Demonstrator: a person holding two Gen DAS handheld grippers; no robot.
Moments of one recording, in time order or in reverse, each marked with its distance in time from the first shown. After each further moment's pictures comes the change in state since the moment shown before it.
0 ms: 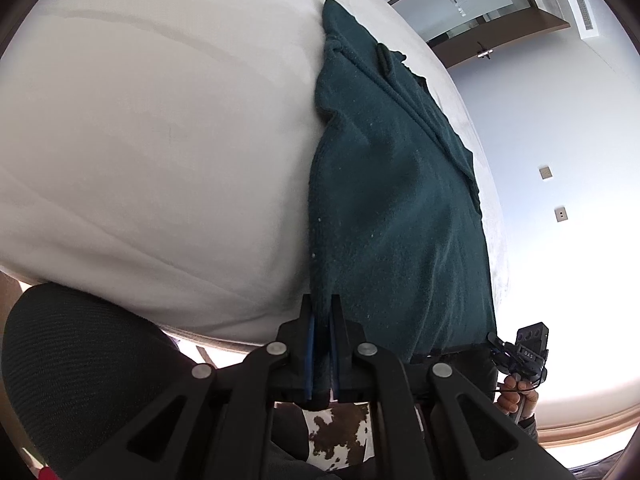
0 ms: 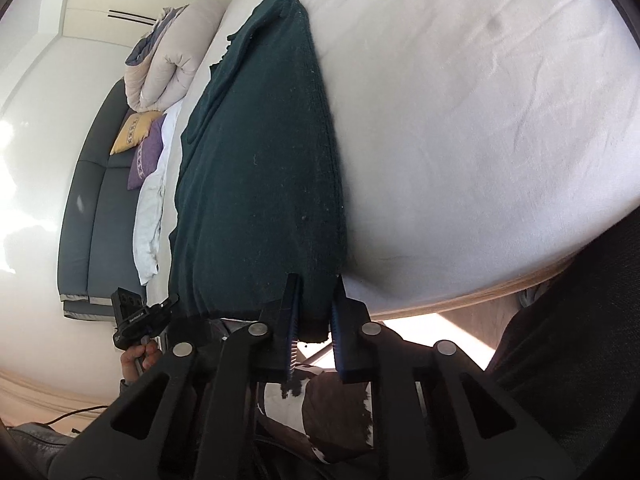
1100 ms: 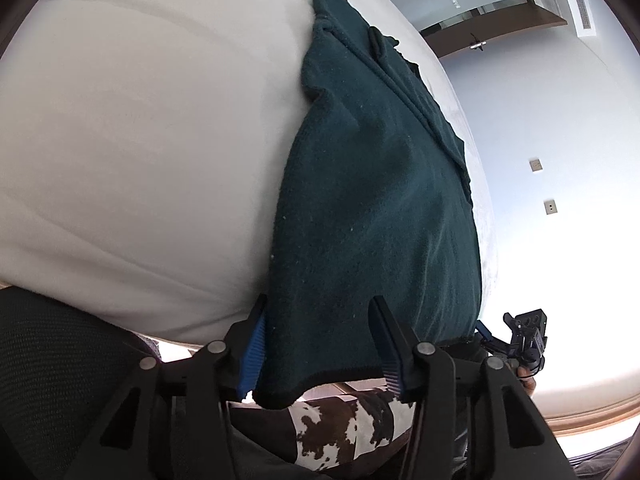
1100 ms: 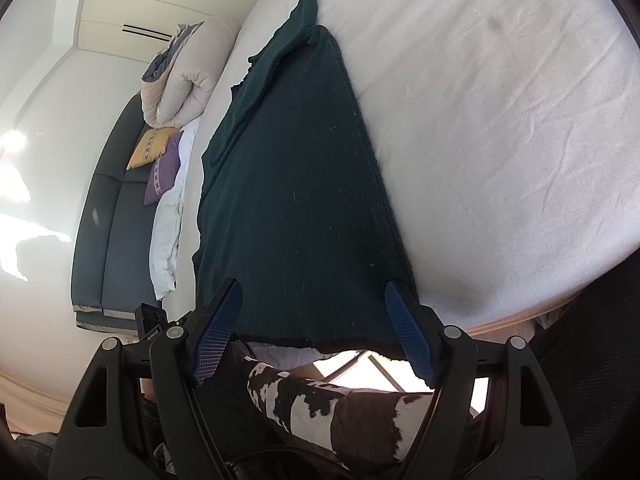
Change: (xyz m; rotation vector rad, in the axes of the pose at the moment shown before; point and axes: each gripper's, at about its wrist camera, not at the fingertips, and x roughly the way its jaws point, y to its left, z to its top) left arm 0.022 -0.003 0.002 0.006 0.053 -0.033; right arm -0.021 0.017 0.008 0.007 -0.058 0.049
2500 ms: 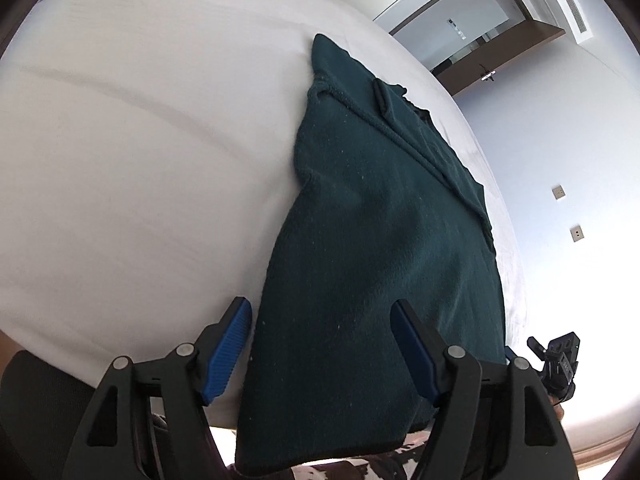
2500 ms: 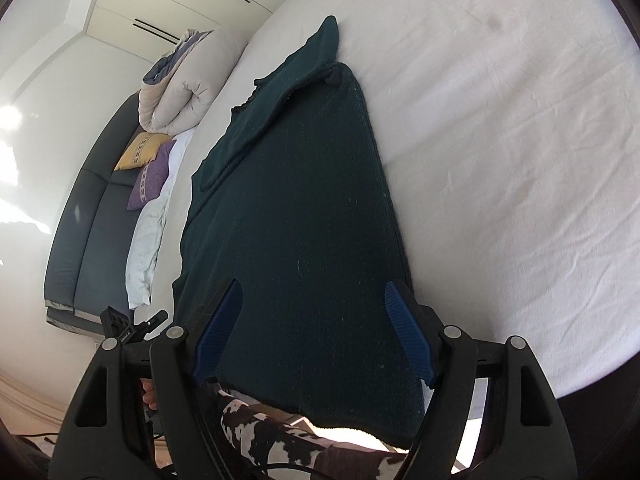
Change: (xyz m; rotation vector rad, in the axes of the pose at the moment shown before) left arm -0.003 -0.017 0.022 0.016 -0.191 0.097; right arm 0.030 0.028 0.029 -0.105 -0.089 -0.063
